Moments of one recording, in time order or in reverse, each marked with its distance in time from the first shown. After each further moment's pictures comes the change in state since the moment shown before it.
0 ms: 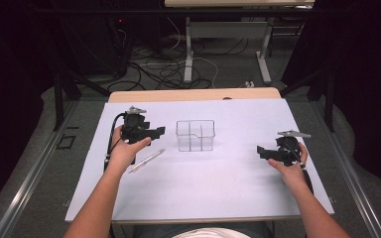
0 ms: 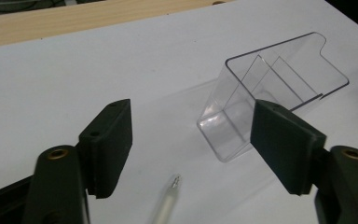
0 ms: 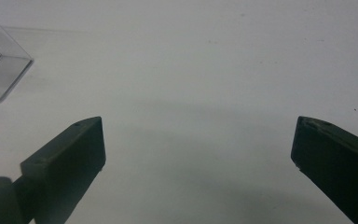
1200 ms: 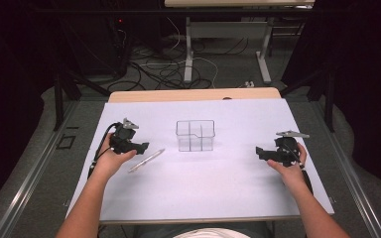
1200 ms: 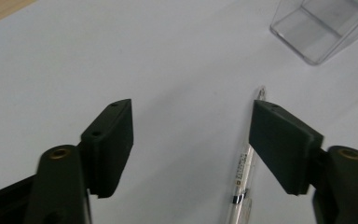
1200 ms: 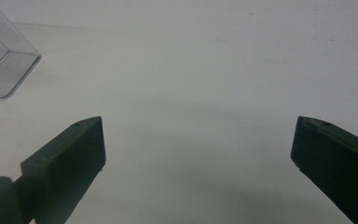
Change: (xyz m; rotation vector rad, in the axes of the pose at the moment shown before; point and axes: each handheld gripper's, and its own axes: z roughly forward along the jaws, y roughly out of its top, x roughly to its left) left arm 0.035 -0.041 0.007 0.195 0.117 0.220; right arm 0.004 -0.001 -0.001 0.007 0.015 -0.011
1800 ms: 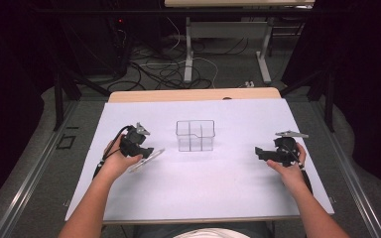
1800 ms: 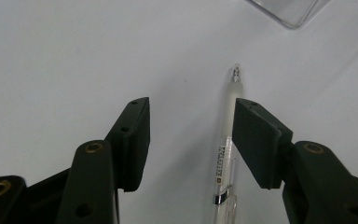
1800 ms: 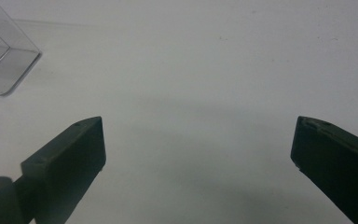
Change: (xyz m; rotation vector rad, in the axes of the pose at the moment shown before) left arm -0.020 0.006 0.018 0.105 -0.033 0.157; right arm 0.001 0.000 0.002 0.006 0.001 -0.010
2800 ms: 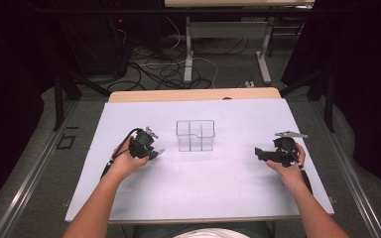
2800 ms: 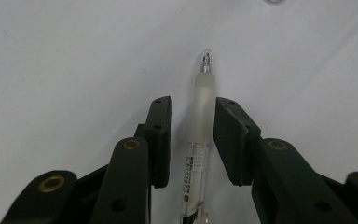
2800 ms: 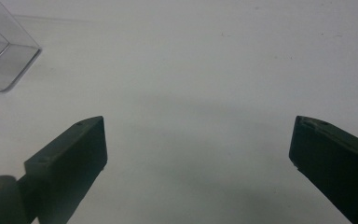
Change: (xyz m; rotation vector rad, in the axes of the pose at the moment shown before) left arm -0.009 0.006 0.026 0.090 -0.095 0.007; right arm 0.000 -0.001 0.001 0.007 0.004 -0.006
